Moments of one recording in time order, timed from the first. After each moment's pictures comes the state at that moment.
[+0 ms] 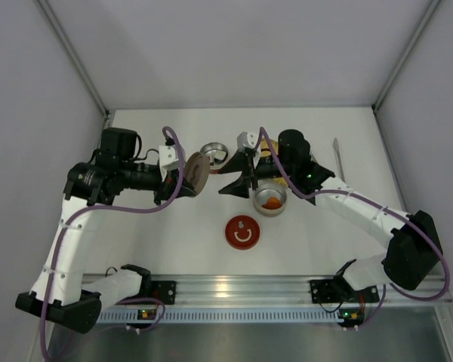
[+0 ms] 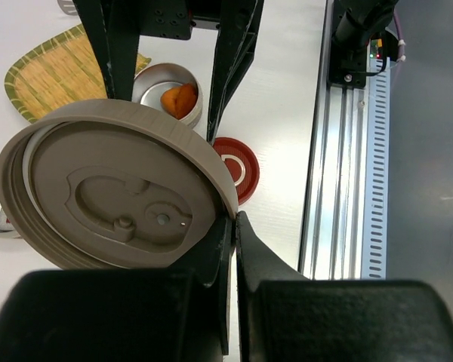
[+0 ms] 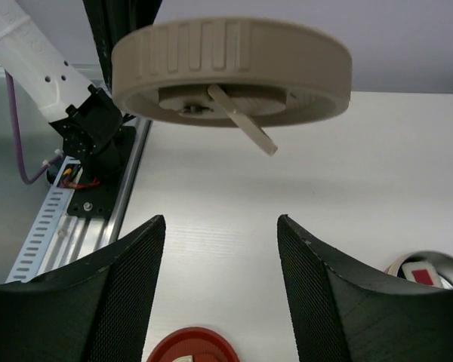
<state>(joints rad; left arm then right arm) -0.30 1.10 1.48 -1.16 0.97 0.65 0.70 1.39 1.07 0.18 -0.93 -0.12</state>
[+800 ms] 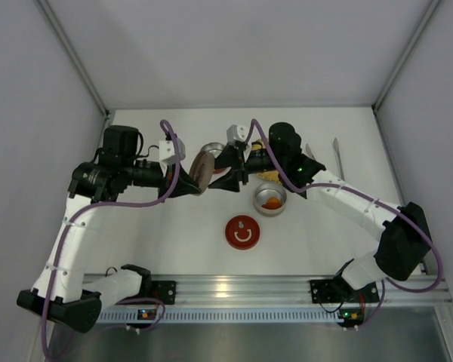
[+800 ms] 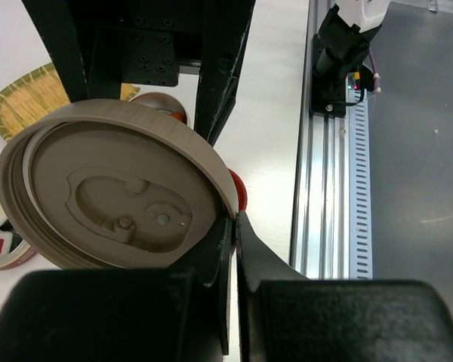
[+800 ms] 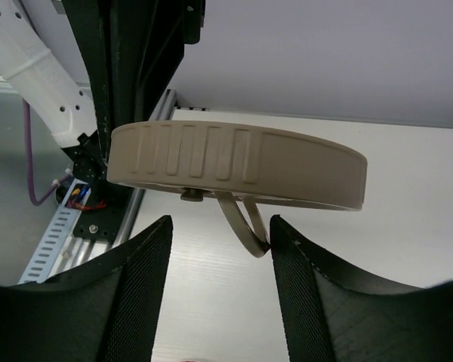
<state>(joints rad) -0.30 1.11 1.44 -1.05 1.06 0.56 0.74 1.47 1.20 0.20 -0.94 -0.09</state>
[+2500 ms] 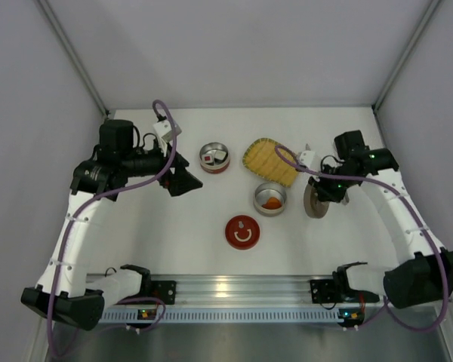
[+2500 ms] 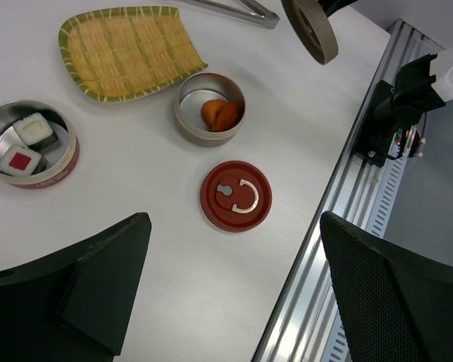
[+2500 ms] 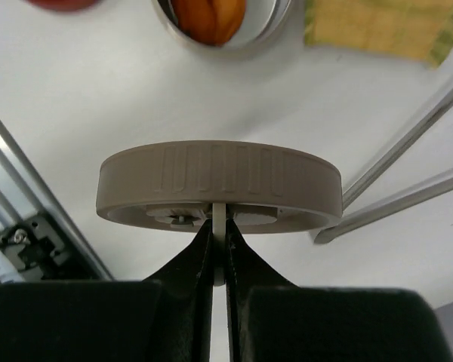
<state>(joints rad) -0.24 1.12 1.41 -0.88 0.87 0.20 0.19 1.19 1.26 -1.19 -0.40 -0.88</state>
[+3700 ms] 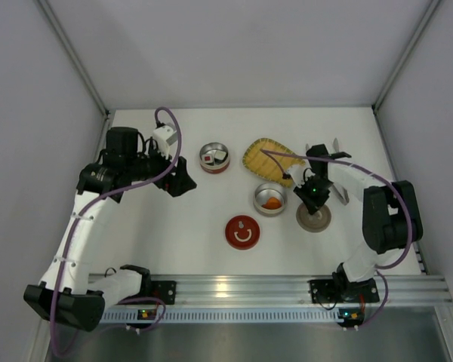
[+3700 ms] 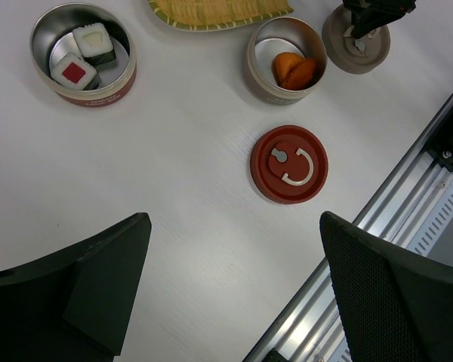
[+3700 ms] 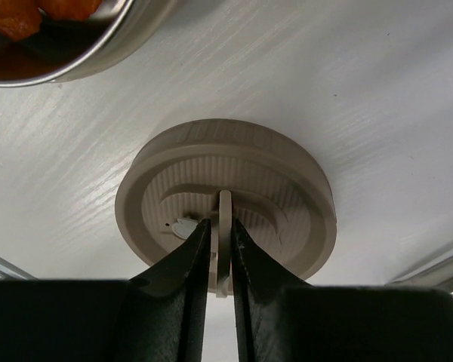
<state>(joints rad) -0.22 1.12 1.30 -0.88 0.62 0.18 0.23 1.66 1.06 -0.90 -0.19 -0.65</state>
